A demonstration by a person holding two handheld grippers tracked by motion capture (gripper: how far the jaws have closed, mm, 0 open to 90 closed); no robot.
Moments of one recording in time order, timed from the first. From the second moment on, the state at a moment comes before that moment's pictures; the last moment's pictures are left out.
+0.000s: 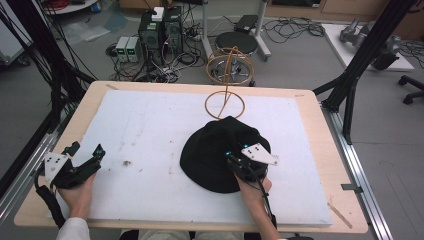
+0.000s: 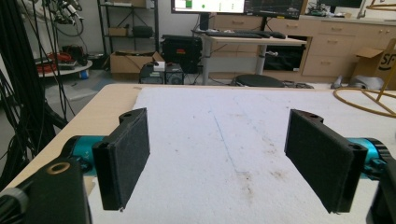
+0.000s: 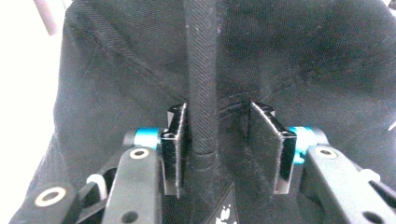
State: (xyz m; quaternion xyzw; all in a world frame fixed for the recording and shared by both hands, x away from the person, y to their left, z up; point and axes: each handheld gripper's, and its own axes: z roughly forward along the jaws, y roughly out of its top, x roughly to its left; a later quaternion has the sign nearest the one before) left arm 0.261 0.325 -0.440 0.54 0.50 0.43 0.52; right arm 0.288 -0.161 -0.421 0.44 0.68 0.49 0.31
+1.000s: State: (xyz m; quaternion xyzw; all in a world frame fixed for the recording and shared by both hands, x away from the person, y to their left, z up) left arm 0.261 0.326 -0.440 0.53 0.50 0.43 0.53; right arm 0.286 -0.161 -0.419 0.42 0.70 0.49 0.31
